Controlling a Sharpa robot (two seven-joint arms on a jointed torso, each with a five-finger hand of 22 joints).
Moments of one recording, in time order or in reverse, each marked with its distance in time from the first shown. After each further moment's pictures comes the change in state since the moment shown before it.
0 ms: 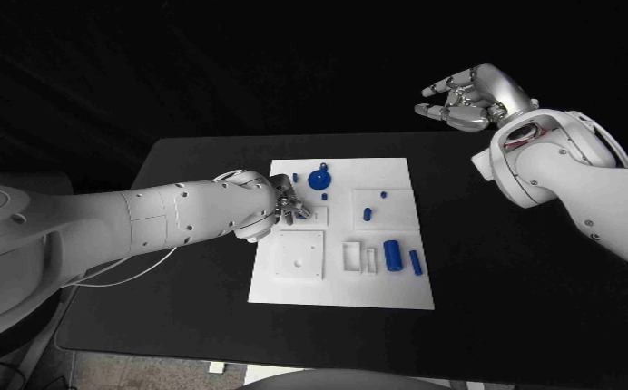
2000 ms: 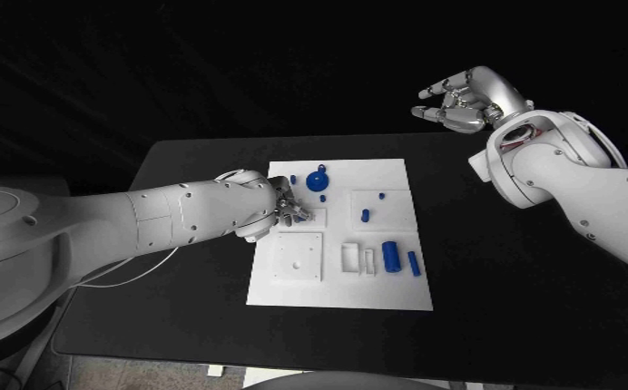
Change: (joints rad) left arm 0.000 0.033 0.000 -0.052 -0.006 0.047 -0.013; left_hand 0.053 -0.095 -0.045 0.160 -0.174 0.090 -0.078 -0.013 -0.028 -0.009 -0.009 -0.002 0.007 -0.007 -0.007 -0.008 -0.019 0.000 0.034 -0.005 -0.102 0.096; right arm 0.000 0.001 0.000 -0.002 -0.001 0.007 -0.004; right_hand 0.000 0.000 -0.001 0.001 0.008 0.000 0.000 0.000 0.000 -0.004 -0.004 0.000 -0.002 0.000 0.000 -0.004 -0.001 0.000 0.000 0.000 -0.004 0.000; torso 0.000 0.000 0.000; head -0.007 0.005
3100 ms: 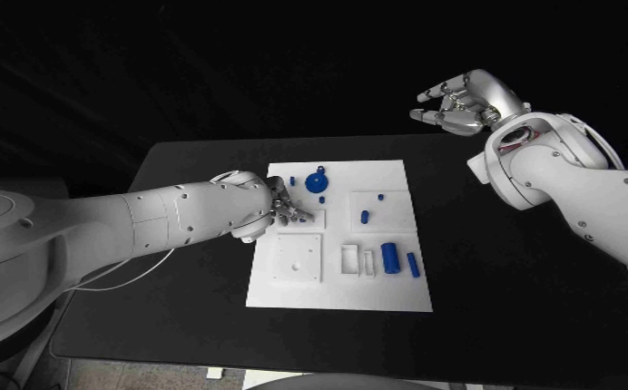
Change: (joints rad) left arm -0.001 -0.011 0.000 -0.011 0.005 -0.015 0.000; left_hand 0.001 -0.115 -0.125 0.236 -0.387 0.017 0.000 0.010 0.028 0.004 0.004 -0.003 0.006 0.000 0.000 0.000 -0.002 0.000 0.027 0.002 -0.069 0.071; right arm -0.002 0.001 0.000 -0.005 0.001 0.008 0.001; right_hand 0.000 0.000 -0.008 0.008 0.000 0.000 0.000 0.000 0.000 0.000 0.000 0.000 -0.001 0.000 0.000 0.000 0.001 0.000 0.000 0.000 0.000 0.000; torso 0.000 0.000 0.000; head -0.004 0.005
